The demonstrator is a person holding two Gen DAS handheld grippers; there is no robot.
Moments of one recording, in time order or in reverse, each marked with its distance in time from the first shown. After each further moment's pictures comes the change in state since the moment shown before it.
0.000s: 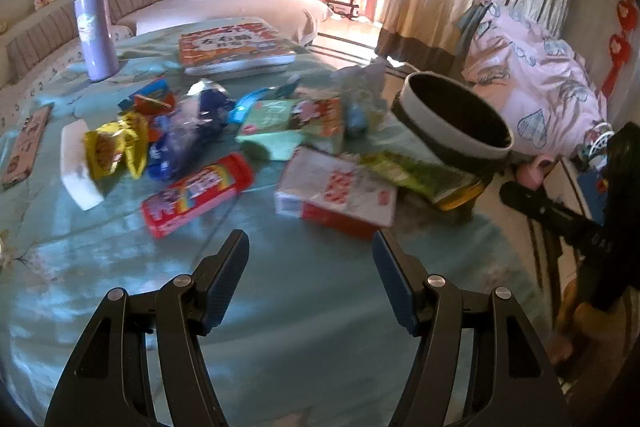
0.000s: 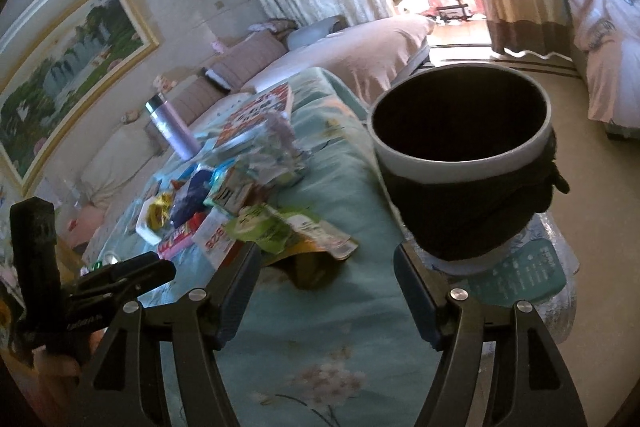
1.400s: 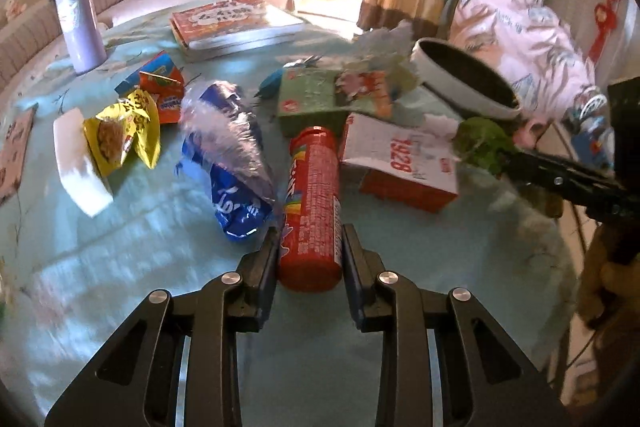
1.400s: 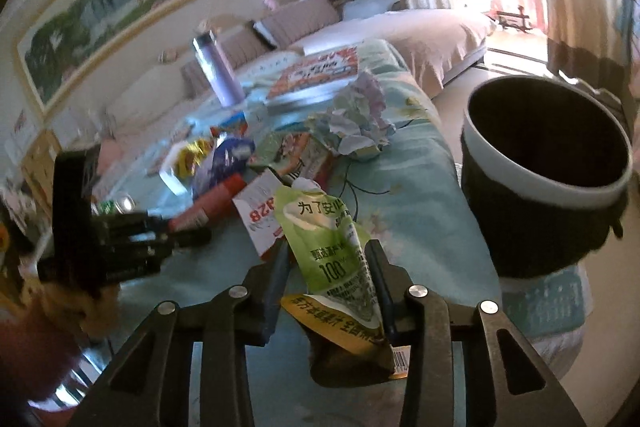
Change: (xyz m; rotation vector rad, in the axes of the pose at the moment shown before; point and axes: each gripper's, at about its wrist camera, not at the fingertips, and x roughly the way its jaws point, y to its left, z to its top) left arm 0.009 0.042 -0.009 0.079 0.068 -0.070; right arm 0.025 0.049 -0.007 -0.173 0.095 0.077
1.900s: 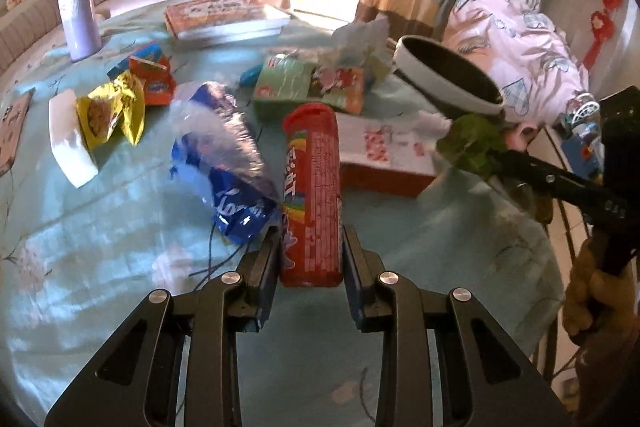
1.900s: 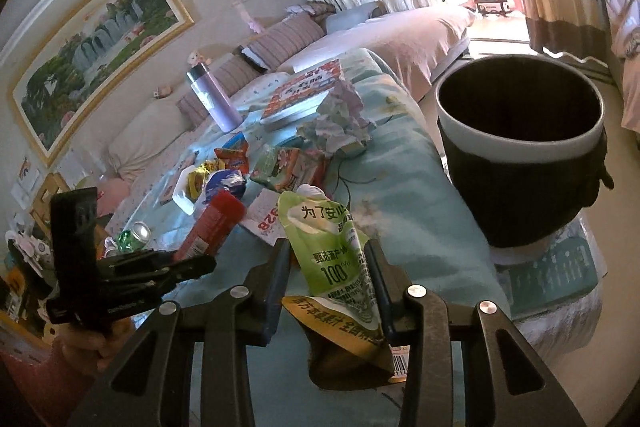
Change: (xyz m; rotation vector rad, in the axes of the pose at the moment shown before) left arm 0.001 -0.012 -0.009 -0.023 0.022 -0.006; right arm -0.016 -0.011 -0.012 0.121 -0.048 0.030
